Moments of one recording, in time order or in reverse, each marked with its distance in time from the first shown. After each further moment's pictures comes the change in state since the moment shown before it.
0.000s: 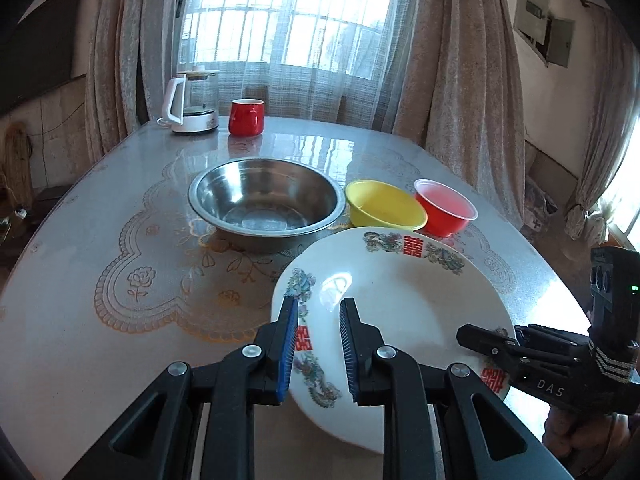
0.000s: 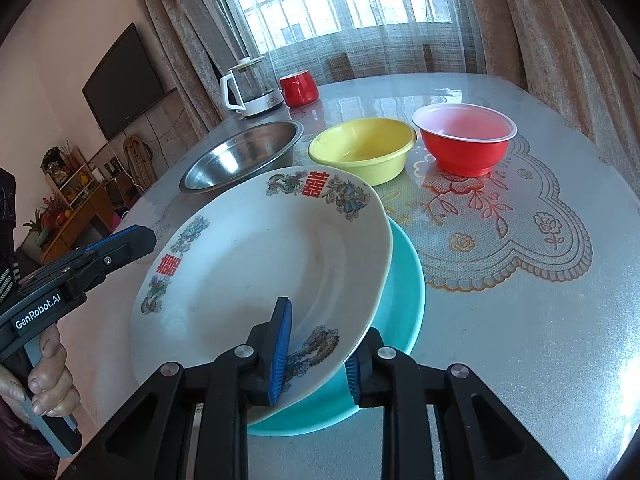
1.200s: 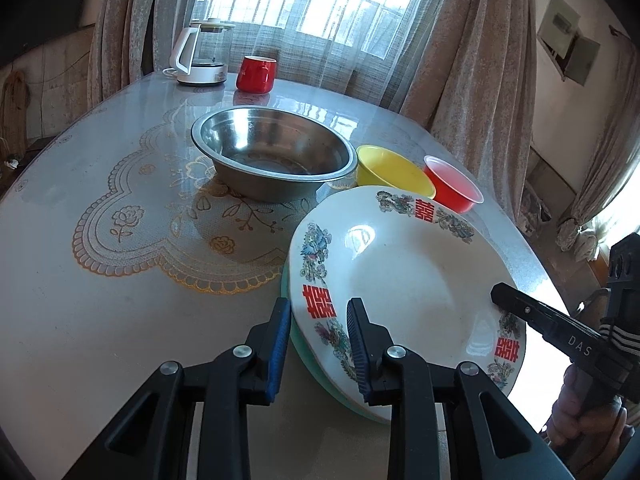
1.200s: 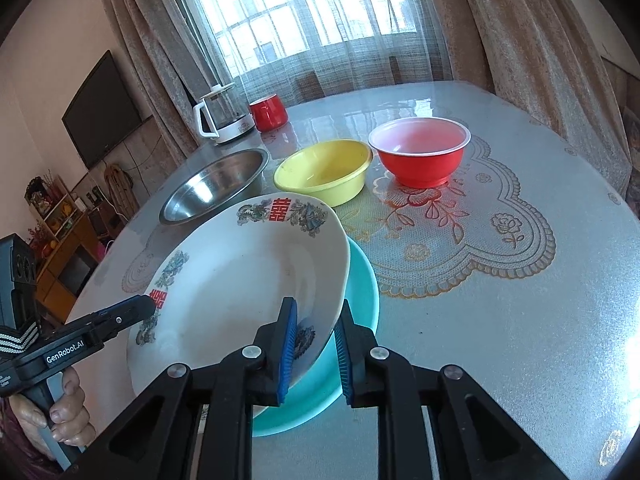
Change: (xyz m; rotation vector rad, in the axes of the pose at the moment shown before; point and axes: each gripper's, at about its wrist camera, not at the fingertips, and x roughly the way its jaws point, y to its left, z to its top) left arm 0.021 0.008 -0.020 -0.083 0.100 -0.059; right arm -0.017 -0.018 0.006 0.076 -0.066 -0.061
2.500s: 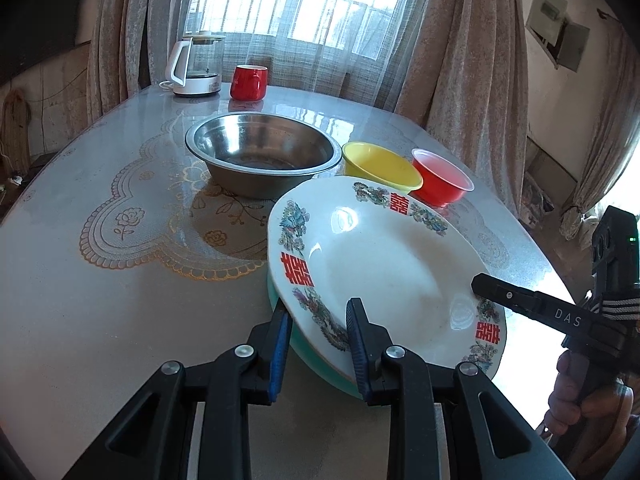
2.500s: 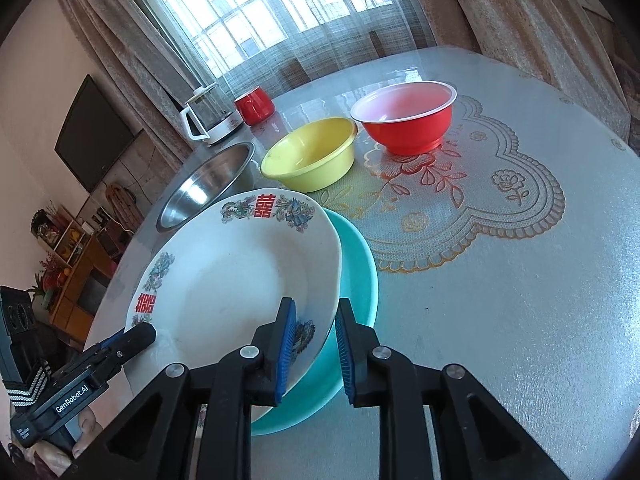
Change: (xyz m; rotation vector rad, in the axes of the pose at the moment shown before) left arm -0.013 -0.019 -0.016 0.055 -0.024 0.035; right arm 0.010 -0.013 -0.007 0.136 0.046 0.047
